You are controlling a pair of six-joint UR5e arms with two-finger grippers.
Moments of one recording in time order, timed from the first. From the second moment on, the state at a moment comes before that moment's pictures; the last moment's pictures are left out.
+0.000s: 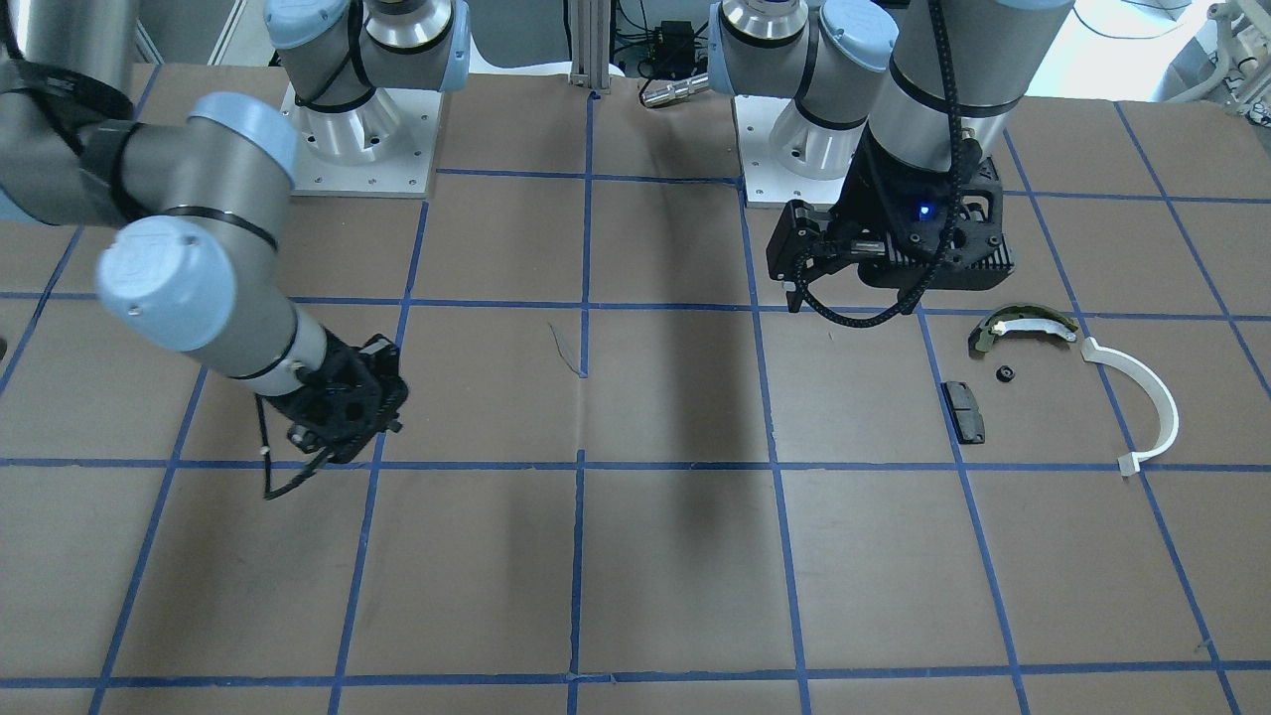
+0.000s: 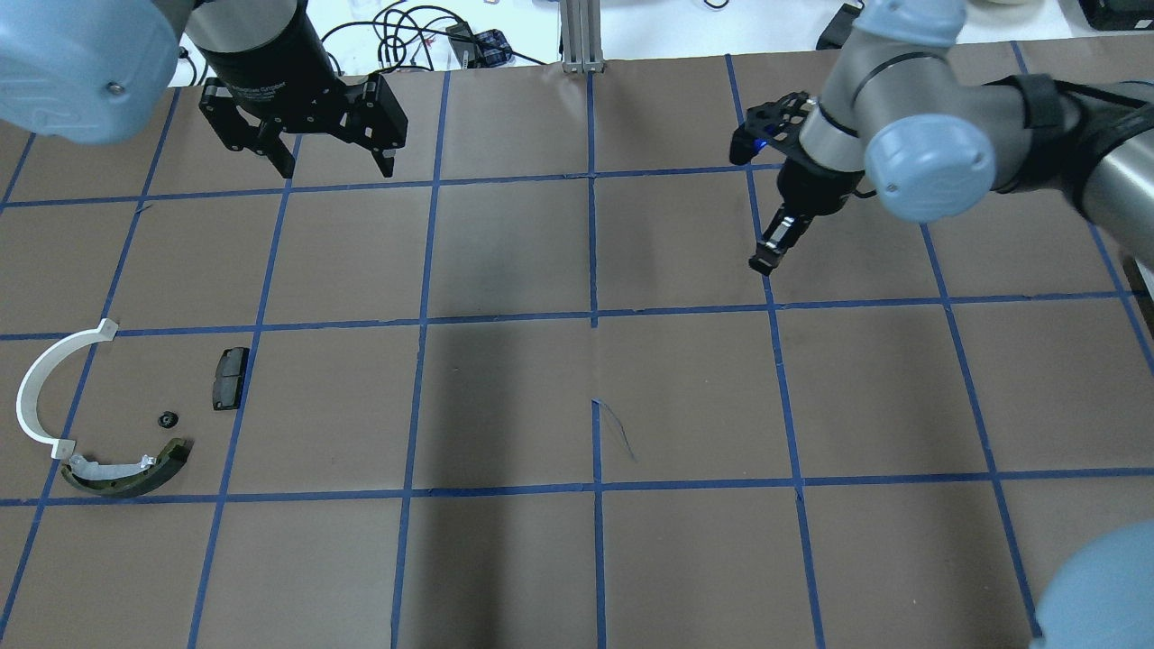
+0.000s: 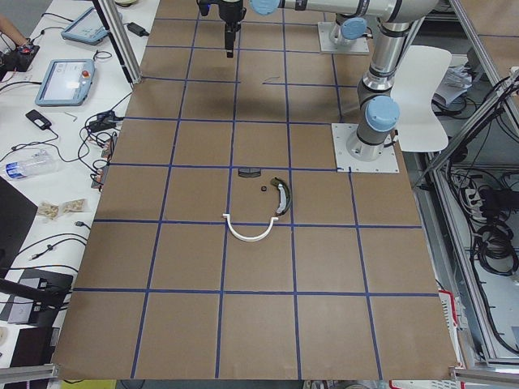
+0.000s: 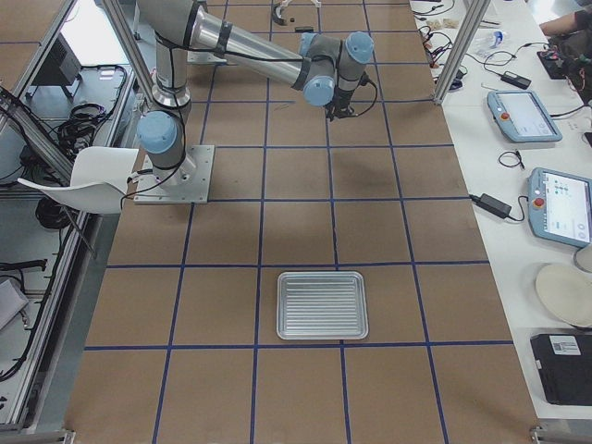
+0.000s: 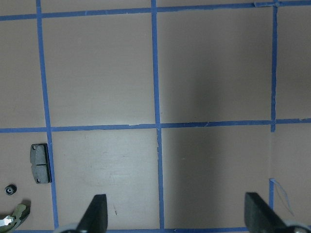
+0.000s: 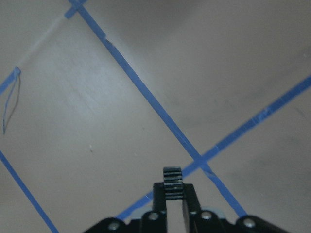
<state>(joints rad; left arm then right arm) -1.63 -1.68 -1.43 -1.54 1.60 -0.03 1.60 -1.26 1.72 -1.92 -1.40 -0.84</state>
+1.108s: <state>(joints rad) -1.63 -1.69 -1.43 -1.54 1.60 -0.04 1.94 -1.19 1.91 -2.33 -1.41 -0.39</state>
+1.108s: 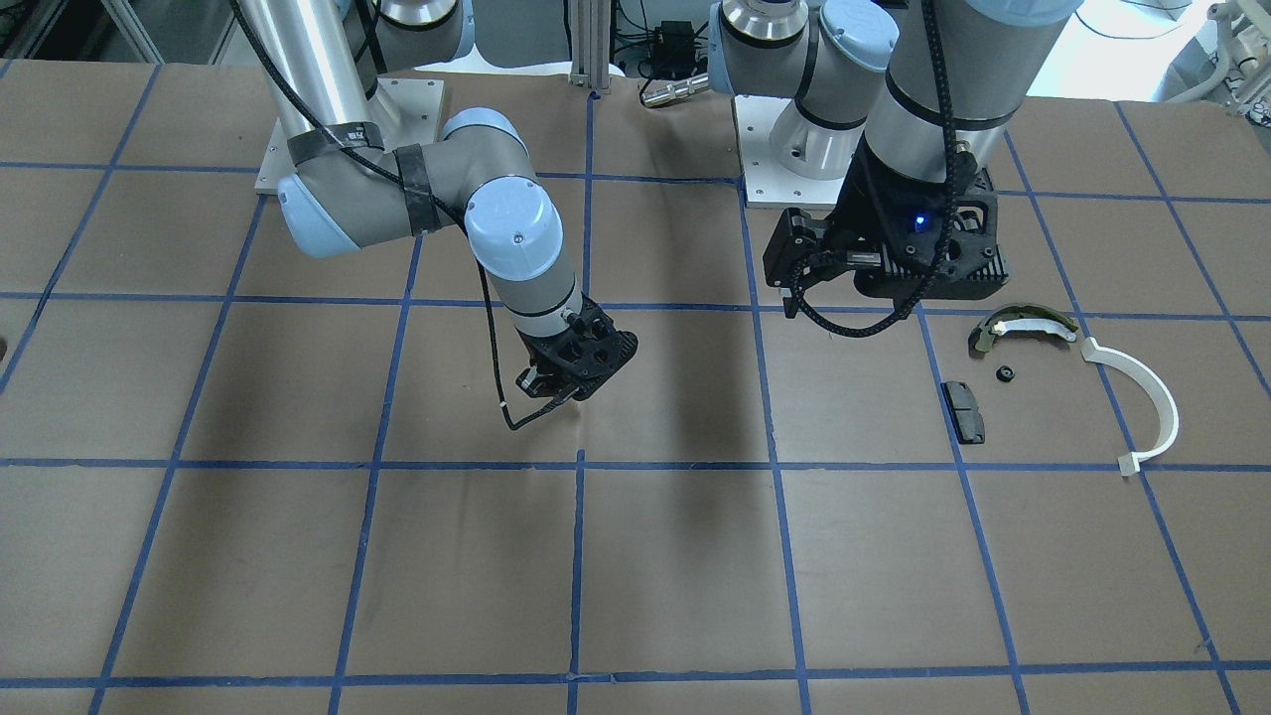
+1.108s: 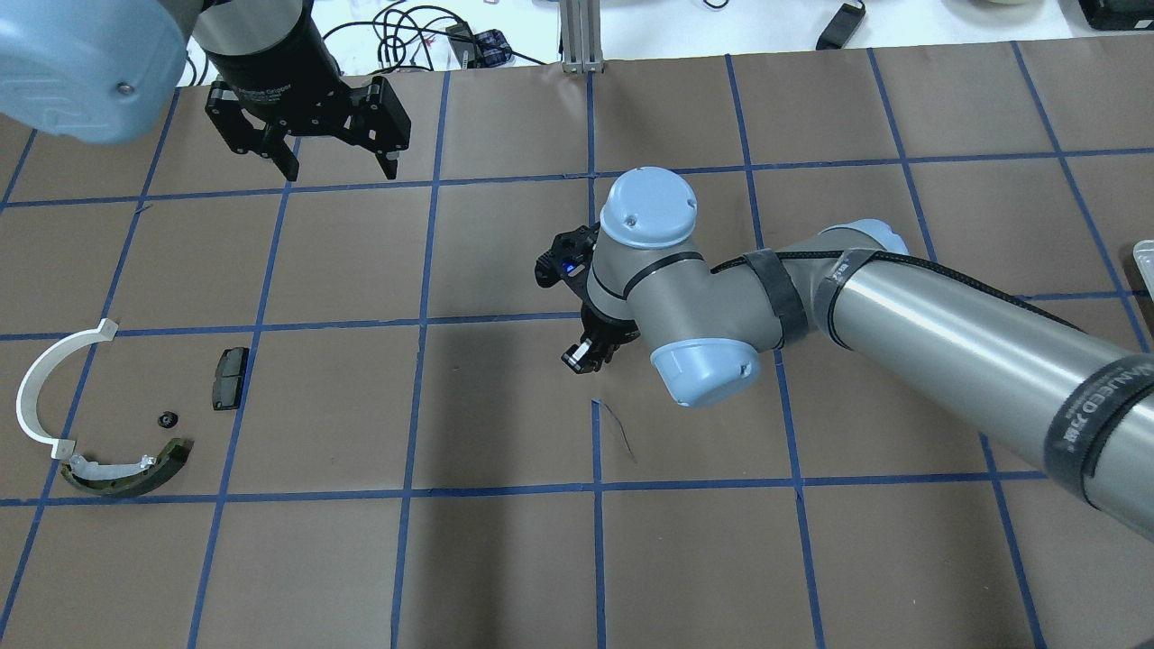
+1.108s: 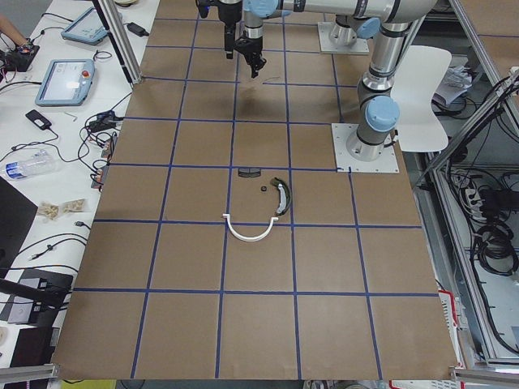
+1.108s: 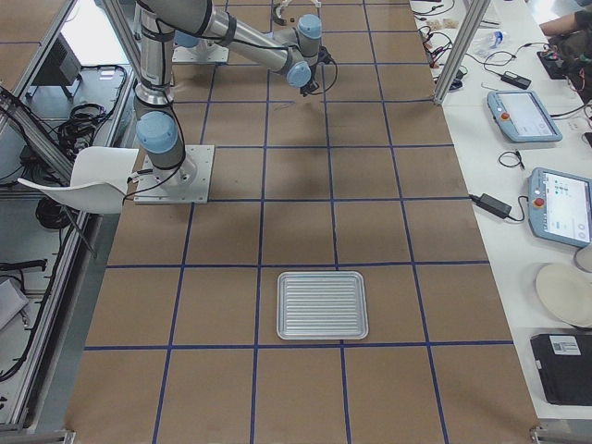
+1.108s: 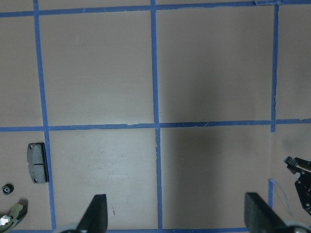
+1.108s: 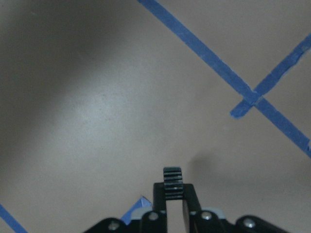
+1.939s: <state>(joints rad) -1.64 -1.70 -1.48 -1.53 1.60 -0.05 1.95 -1.16 1.90 -2.41 -1.42 -0.37</state>
